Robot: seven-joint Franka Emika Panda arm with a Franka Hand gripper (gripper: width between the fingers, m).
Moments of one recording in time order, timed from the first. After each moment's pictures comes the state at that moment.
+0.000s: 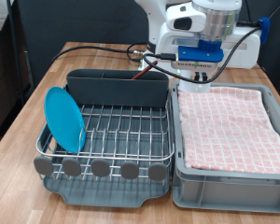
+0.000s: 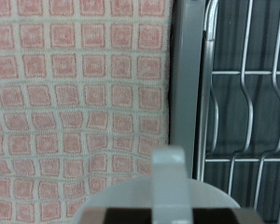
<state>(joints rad) 0.38 0.11 -0.25 -2.04 -0.04 2.10 0.90</state>
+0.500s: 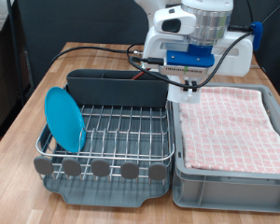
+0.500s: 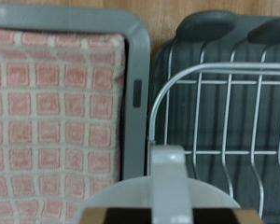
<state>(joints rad) 0.35 0.23 -0.29 -1.89 -0.04 2.17 0.84</state>
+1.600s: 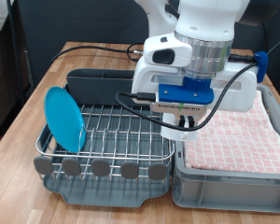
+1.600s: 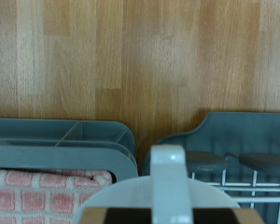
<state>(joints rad) 0.29 0.50 -0.29 -1.56 0.05 2.14 0.75</state>
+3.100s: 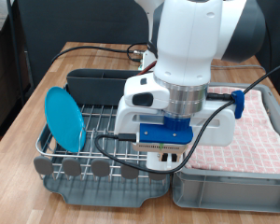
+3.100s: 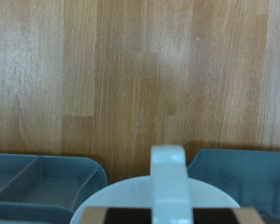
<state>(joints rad) 0.22 0.64 -0.26 -1.50 0.11 2.21 0.65</state>
